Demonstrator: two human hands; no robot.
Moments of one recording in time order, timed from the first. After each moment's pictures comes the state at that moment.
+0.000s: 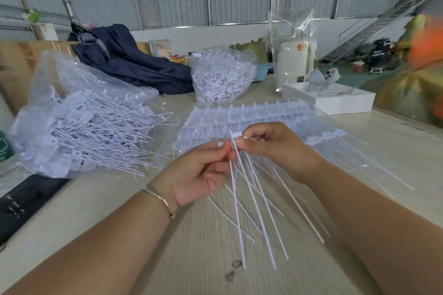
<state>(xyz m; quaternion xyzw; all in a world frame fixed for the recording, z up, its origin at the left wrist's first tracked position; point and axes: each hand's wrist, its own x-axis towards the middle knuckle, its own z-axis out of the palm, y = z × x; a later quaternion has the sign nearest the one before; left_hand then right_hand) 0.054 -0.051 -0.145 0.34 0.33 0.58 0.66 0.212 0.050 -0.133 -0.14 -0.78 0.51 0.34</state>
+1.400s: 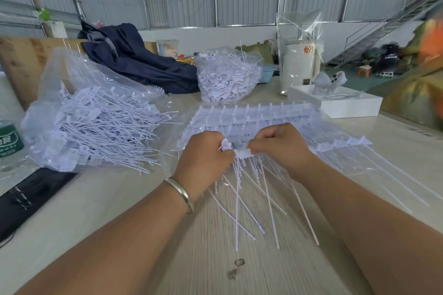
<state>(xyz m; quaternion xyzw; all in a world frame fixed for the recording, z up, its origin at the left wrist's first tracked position) 0.056 -0.034 -0.144 0.55 0.74 0.37 -0.07 0.202 0.062 -0.137 -0.34 -0.75 0.43 0.37</state>
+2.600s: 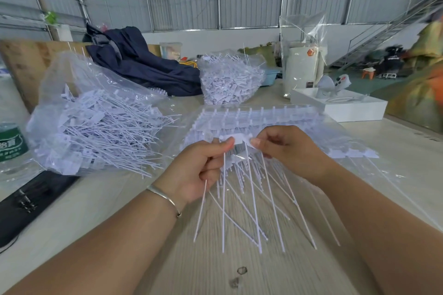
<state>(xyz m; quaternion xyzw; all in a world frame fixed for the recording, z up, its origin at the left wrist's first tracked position) 0.053 -0.050 -0.136 0.33 0.48 0.64 0.50 0.219 0.064 -0.131 -0.22 -0.86 0.32 0.34</state>
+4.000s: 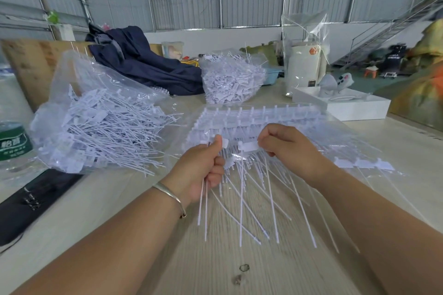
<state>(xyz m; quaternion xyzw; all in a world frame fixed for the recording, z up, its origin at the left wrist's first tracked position) 0.055 -0.047 -0.139 0.25 0.58 0.63 0.46 0.213 0.053 -0.129 -0.28 -0.80 0.39 0.35</state>
